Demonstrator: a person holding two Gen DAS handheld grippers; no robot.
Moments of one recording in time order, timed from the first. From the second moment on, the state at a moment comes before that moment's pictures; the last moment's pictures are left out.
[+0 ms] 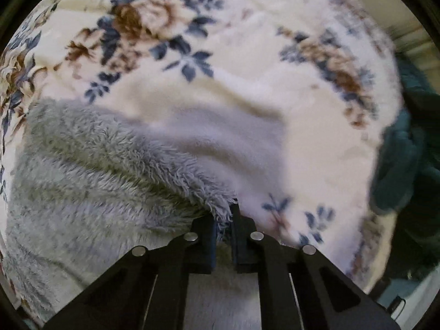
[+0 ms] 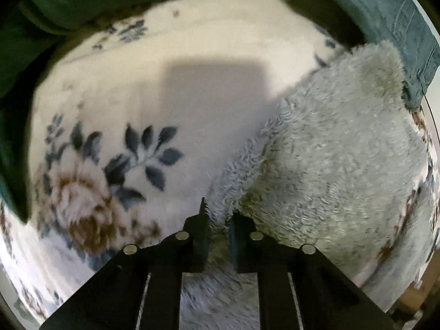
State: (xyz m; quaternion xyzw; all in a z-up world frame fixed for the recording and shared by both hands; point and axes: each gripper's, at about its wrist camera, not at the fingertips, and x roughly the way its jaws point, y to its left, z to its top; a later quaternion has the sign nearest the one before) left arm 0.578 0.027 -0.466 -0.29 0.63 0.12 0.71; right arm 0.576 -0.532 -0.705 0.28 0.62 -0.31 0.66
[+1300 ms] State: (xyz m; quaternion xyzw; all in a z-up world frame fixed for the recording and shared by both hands) left arm 0.305 0.108 -0.465 -0.28 0.57 0.20 0.75; right arm 0.147 -0.493 -0.610 0.21 0.69 -0.20 0.67
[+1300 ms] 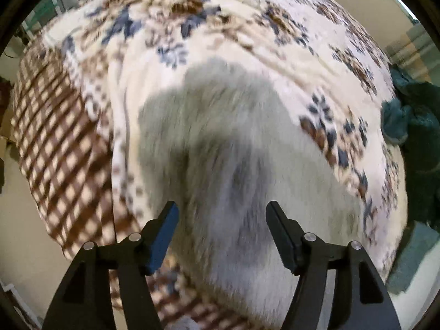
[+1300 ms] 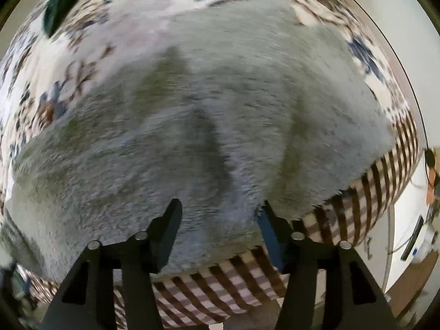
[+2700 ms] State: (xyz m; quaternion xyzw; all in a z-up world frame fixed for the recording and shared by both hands) left arm 0.281 -0.124 -0.500 -0.10 0.67 0.03 0.73; right arm 0.085 -0.709 -0.601 0.36 0.59 -0.44 0.58
